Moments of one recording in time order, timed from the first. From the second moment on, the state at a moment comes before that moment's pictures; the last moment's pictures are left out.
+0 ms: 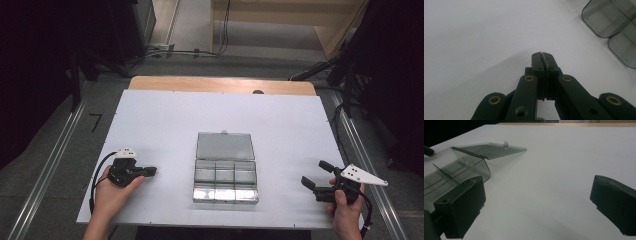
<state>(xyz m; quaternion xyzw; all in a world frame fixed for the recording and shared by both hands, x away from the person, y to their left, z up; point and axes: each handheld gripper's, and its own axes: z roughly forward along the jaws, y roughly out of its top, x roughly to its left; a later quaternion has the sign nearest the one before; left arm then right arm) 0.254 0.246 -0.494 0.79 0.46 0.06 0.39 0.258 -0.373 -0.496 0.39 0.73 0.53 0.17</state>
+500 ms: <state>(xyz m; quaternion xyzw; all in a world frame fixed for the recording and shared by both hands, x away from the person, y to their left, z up) 0.250 0.243 -0.482 0.79 0.46 0.08 0.41 0.258 -0.373 -0.496 0.39 0.73 0.53 0.17</state>
